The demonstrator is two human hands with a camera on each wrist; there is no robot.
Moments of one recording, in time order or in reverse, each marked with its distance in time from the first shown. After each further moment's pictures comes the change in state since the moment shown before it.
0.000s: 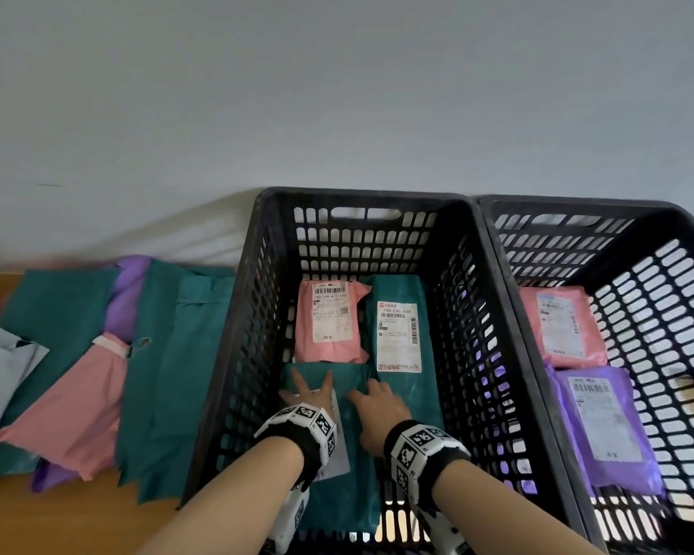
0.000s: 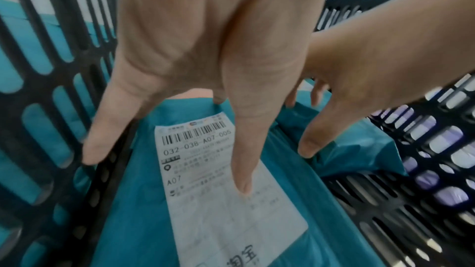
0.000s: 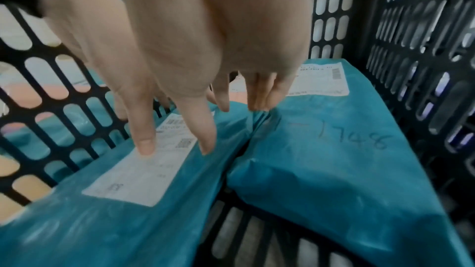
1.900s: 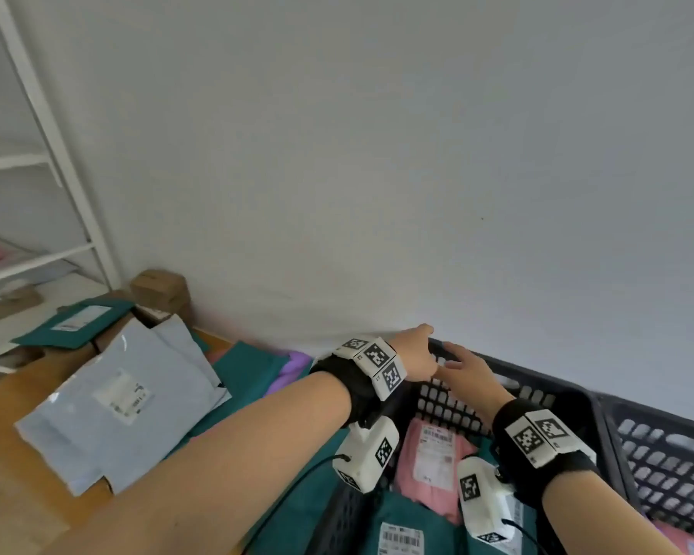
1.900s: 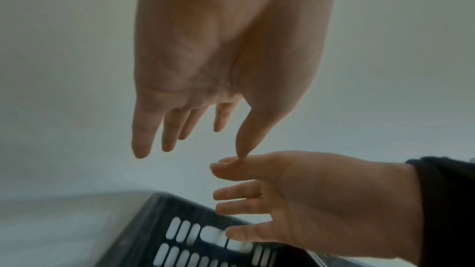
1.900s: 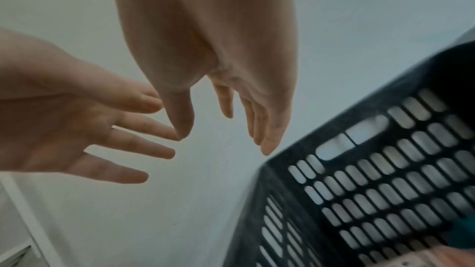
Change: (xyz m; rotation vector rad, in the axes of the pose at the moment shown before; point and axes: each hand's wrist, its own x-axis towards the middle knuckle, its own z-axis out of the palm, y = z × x) left_hand -0.186 -0.040 -0.217 -0.389 0.631 0.424; right_hand -0.051 -0.074 -0.228 0.864 0.422 -0.309
